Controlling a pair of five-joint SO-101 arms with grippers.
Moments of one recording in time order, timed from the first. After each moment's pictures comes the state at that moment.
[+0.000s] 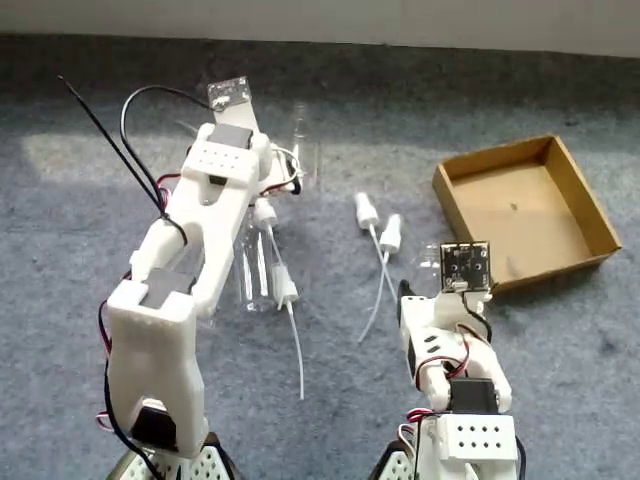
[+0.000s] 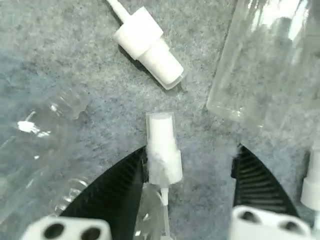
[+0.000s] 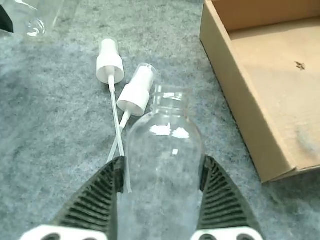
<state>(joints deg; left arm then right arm) 7.0 29.5 -15.7 68.4 33.9 -3.5 -82.5 91.2 39.3 4.6</state>
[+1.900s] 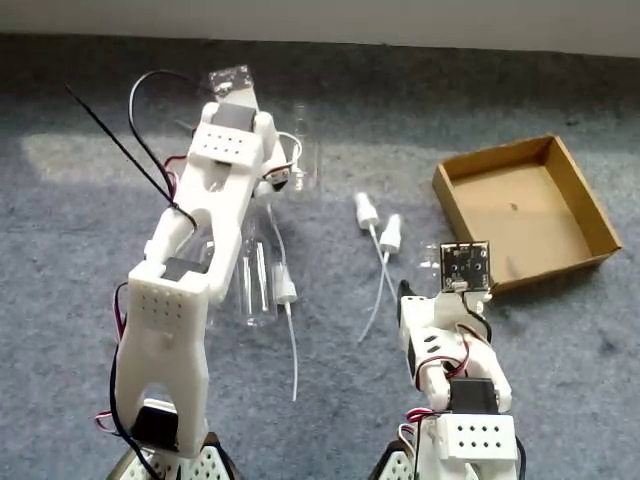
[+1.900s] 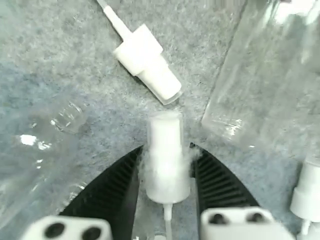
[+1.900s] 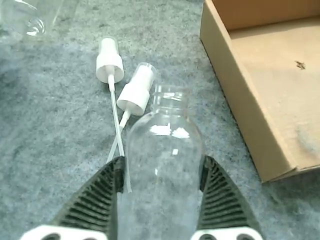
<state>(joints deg) 6.5 42.3 -40.3 82.3 34.7 -3.5 -82.5 91.2 39.3 4.6</state>
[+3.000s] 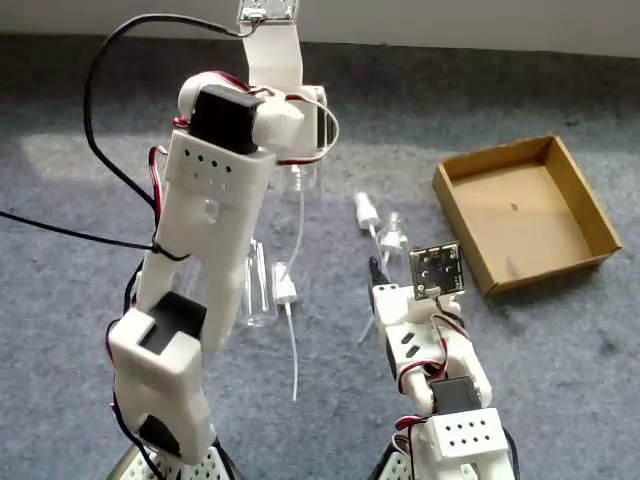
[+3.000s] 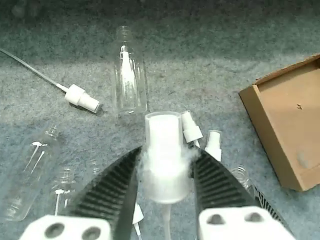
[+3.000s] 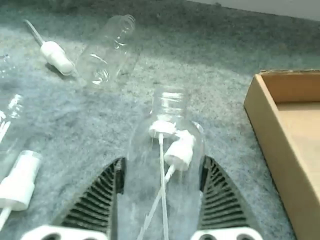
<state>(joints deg) 18.0 18.7 -58.9 101.5 24.7 -13.1 -81.8 95.7 17.9 4.8</state>
